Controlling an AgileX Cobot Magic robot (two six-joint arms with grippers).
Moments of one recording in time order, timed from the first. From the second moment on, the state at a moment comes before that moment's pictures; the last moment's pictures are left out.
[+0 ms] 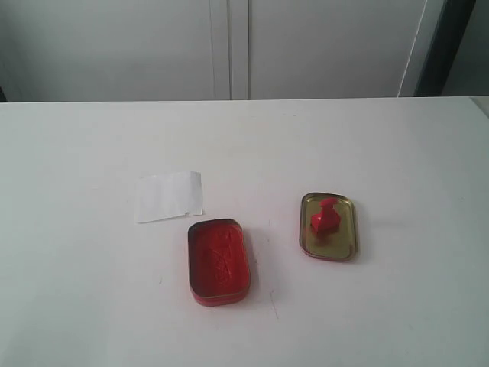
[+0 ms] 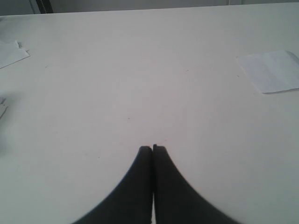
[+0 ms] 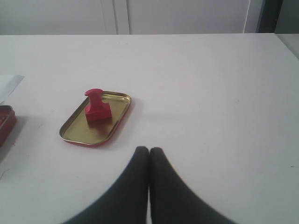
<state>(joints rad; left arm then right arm) 0.01 0.00 0.02 -0.07 0.37 0.08 0.13 0.00 -0.01 0.05 0.36 0.04</state>
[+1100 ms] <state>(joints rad) 0.01 0.00 0.02 -0.07 0.15 0.08 0.13 0.00 -0.01 0.05 0.36 0.04</state>
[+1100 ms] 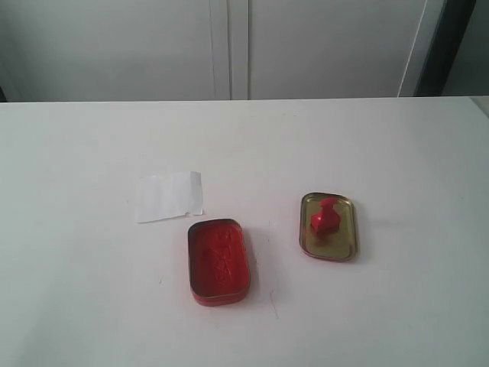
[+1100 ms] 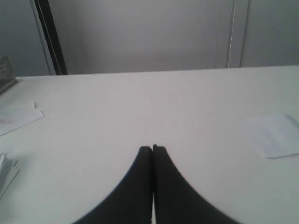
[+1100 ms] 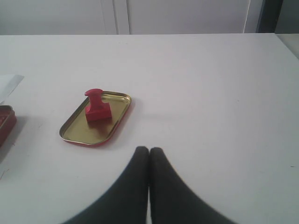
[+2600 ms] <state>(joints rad) 0.01 0.46 -0.45 -0.07 0.56 0.08 0.13 0.00 -0.01 0.05 0.36 0.04</state>
